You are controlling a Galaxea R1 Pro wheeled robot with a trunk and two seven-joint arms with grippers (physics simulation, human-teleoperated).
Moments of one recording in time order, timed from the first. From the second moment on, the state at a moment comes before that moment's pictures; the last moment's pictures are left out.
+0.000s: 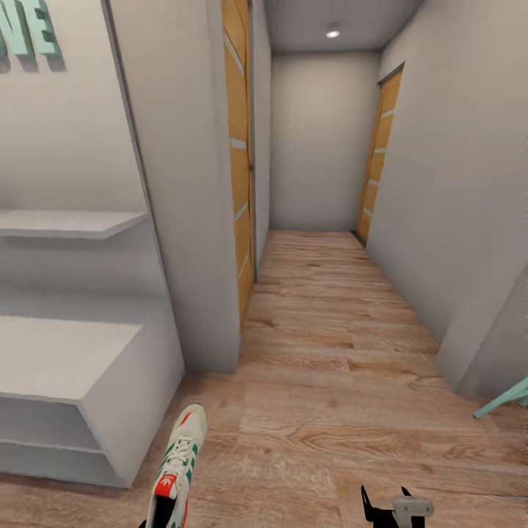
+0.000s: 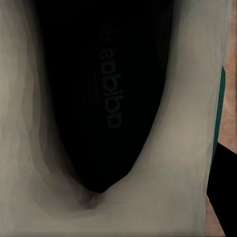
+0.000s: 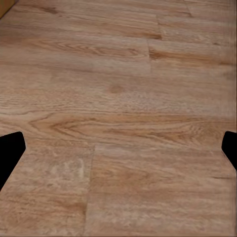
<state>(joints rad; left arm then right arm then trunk) -0.19 0.03 -0.04 -0.22 -0.11 -0.74 -0.01 -0.37 -0.08 -0.07 -0.03 0.06 -0.82 -0.02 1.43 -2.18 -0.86</state>
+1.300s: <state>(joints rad) -0.19 0.03 -0.04 -0.22 -0.11 -0.74 -0.01 -0.37 -0.08 -0.07 -0.03 0.06 -0.82 -0.02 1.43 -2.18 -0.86</state>
